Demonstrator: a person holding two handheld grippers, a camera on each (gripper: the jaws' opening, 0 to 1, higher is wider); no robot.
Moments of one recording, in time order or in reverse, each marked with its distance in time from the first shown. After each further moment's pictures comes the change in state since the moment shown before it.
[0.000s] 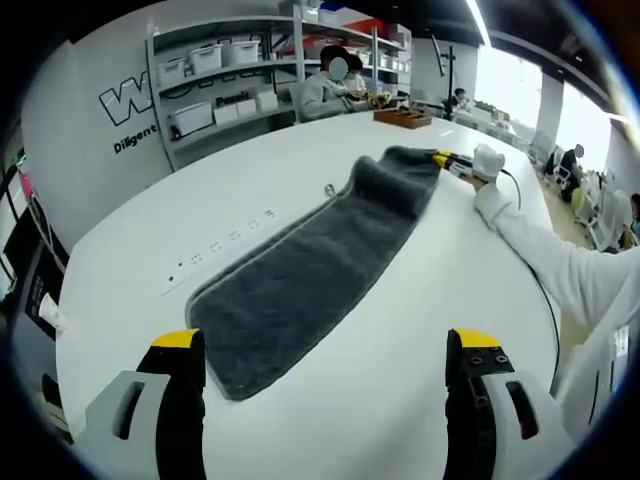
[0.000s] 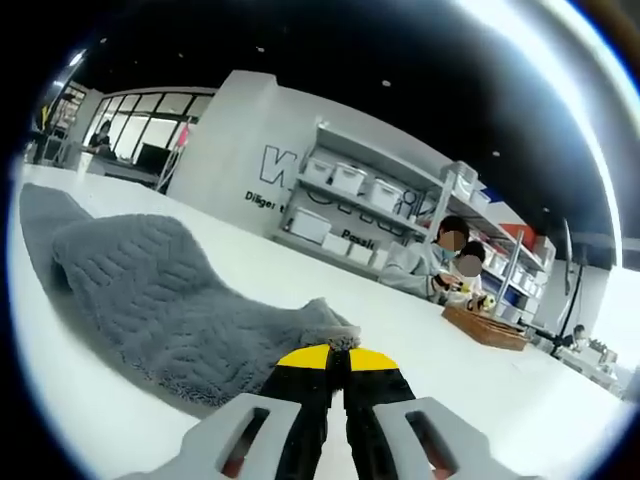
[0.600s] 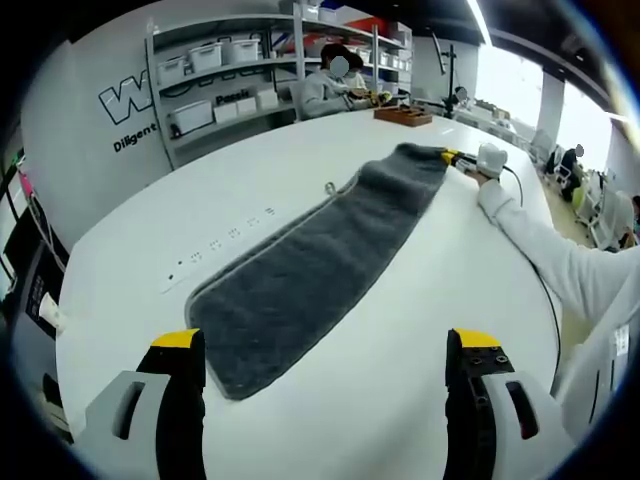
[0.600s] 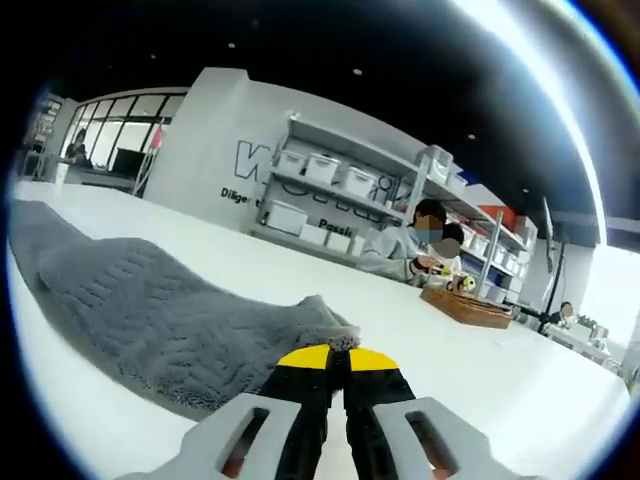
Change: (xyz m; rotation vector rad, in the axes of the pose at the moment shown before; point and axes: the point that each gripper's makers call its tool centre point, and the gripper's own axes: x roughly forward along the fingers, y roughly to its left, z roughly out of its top) left arm 0.001 0.001 -0.003 0.000 0.009 0.002; right arm -0.006 -0.037 -0.020 0.065 0.040 -0.085
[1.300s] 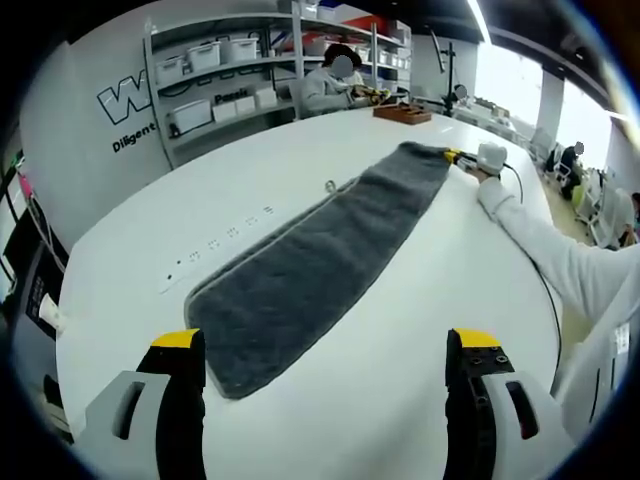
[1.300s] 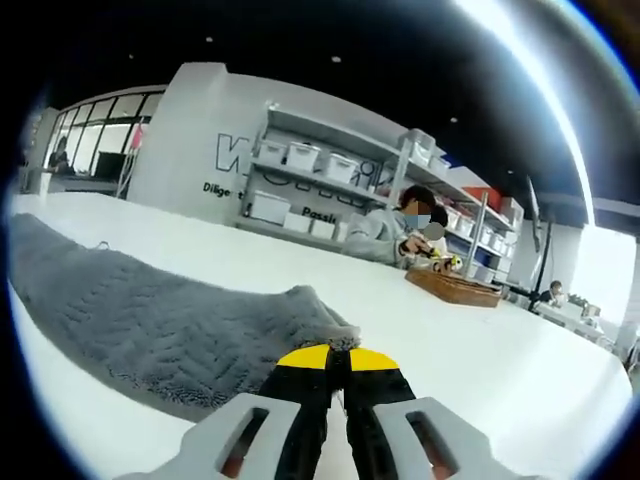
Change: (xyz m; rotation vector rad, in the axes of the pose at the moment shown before) left arm 0.001 -0.004 -0.003 0.005 0.006 -0.001; right arm 0.002 -0.024 -0.020 0.068 0.065 -0.060
